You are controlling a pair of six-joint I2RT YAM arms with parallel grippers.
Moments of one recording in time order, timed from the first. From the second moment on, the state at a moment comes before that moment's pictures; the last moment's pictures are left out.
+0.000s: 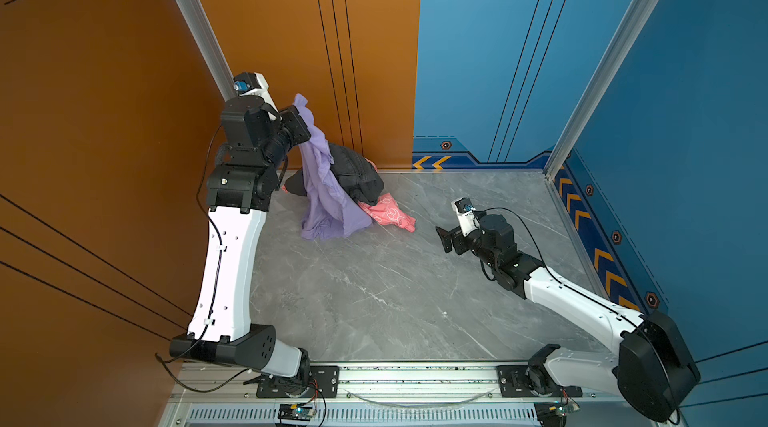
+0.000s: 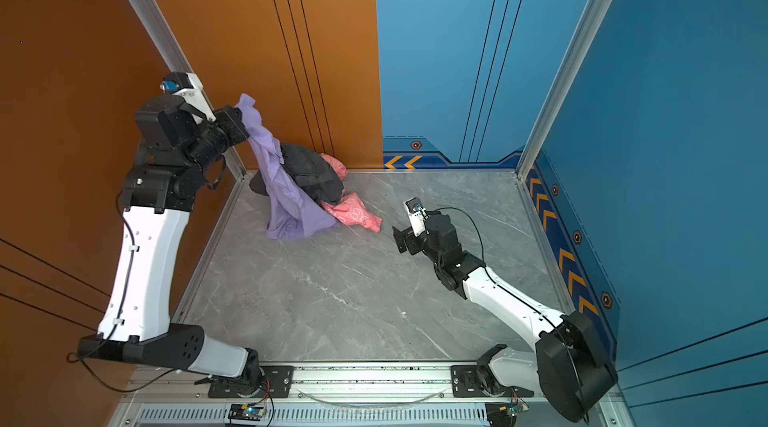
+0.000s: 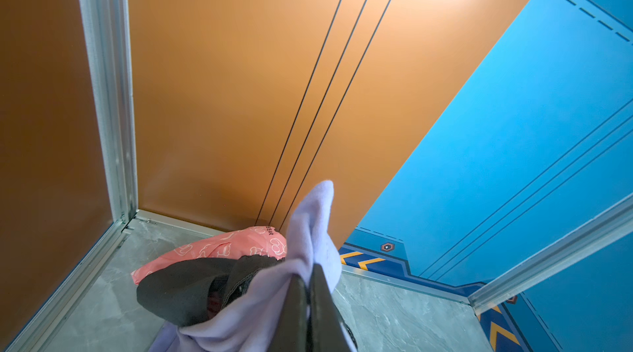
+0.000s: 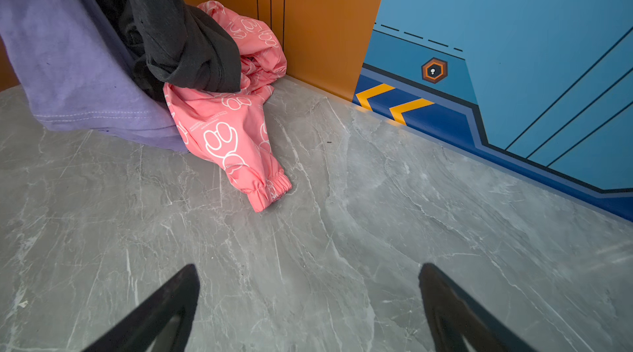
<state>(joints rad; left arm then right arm) -0.09 1.50 2.09 -0.67 -0.04 -0.41 0.55 1.25 0.75 0.13 0.10 -0.07</state>
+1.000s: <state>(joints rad) -0.46 1.73 1.83 -0.89 0.21 -0.29 0.47 1.18 0.75 0.09 0.14 0.00</state>
